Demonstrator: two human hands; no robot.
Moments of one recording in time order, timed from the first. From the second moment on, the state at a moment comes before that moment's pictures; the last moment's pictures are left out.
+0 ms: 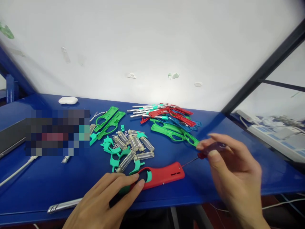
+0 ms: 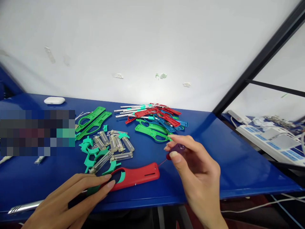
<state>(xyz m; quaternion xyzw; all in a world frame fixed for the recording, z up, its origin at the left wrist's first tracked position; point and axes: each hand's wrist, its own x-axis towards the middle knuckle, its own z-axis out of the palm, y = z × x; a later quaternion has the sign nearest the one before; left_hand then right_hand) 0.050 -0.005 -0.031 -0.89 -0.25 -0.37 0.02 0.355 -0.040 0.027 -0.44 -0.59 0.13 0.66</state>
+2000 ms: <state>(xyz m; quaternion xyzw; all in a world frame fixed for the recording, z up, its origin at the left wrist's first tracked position) 0.047 -0.002 -0.033 -0.90 -0.24 -0.36 0.03 0.337 -0.039 0.032 -0.45 -0.56 0.05 0.69</state>
